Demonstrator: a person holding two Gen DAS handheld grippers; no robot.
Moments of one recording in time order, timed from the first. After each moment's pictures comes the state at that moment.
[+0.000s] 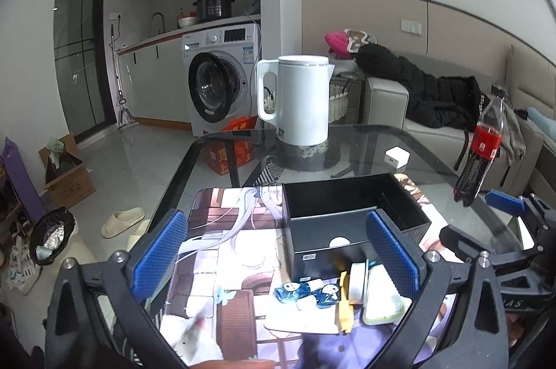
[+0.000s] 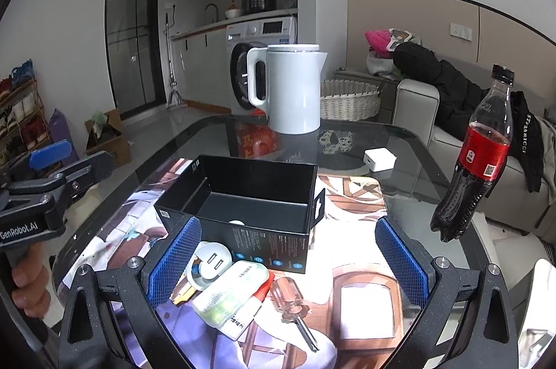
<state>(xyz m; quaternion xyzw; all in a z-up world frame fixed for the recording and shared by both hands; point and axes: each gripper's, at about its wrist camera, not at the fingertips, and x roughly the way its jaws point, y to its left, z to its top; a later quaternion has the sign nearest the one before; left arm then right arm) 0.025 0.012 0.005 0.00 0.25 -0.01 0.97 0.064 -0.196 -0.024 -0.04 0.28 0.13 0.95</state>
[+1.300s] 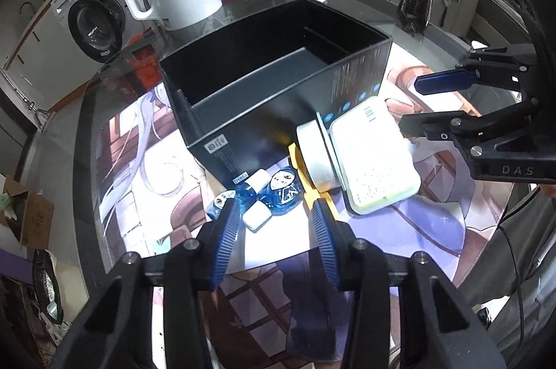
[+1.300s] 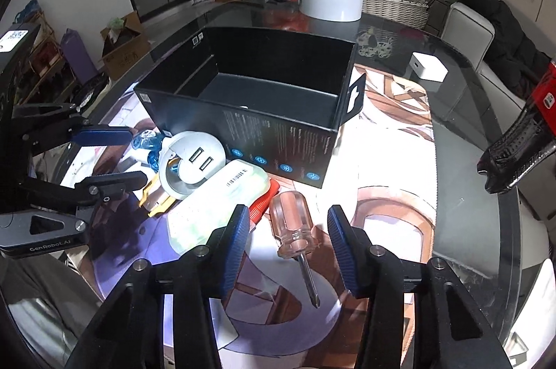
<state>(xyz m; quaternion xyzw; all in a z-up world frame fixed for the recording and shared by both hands) 0.067 -0.037 -0.078 0.17 0.48 -0.18 0.84 0.109 -0.185 -0.087 -0.10 0.48 0.19 0.85</state>
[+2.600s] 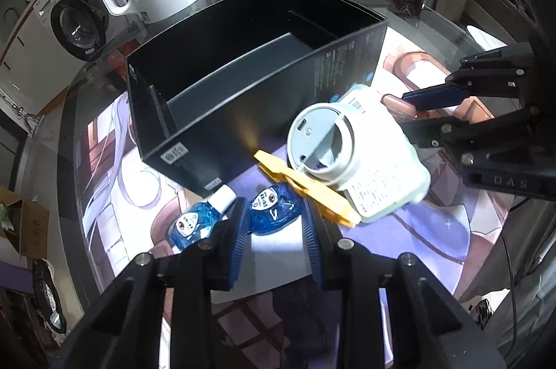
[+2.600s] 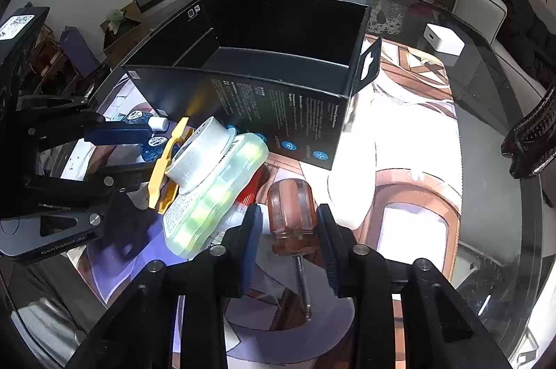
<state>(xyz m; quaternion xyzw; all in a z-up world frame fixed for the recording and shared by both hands) 0.080 -0.048 -0.088 0.18 0.50 -0.20 0.82 0.121 -0.184 -0.109 -0.08 0.52 0.20 0.82</state>
